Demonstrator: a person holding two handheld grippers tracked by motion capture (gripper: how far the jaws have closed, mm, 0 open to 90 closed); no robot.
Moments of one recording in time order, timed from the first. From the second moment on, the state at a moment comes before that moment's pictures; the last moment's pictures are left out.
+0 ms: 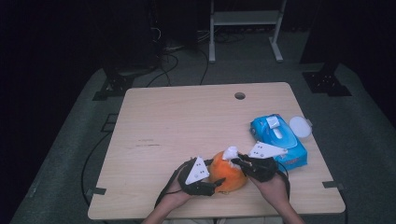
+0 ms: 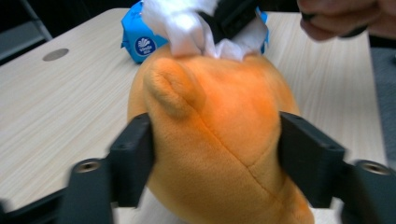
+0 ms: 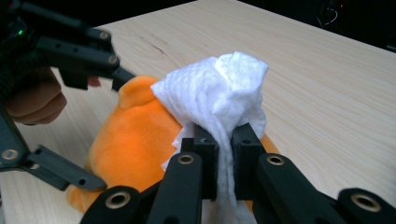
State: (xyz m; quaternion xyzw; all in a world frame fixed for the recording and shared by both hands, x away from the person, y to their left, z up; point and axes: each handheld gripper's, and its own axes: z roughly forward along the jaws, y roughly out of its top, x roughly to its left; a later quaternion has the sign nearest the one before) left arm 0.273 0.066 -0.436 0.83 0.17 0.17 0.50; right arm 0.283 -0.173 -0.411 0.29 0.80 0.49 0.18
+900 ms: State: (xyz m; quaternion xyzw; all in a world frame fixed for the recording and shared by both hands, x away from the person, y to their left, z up) left arm 0.259 0.065 -0.441 0.84 0.13 0.21 0.47; right arm 0.288 -0.178 -0.407 0.31 0.80 0.49 0.17
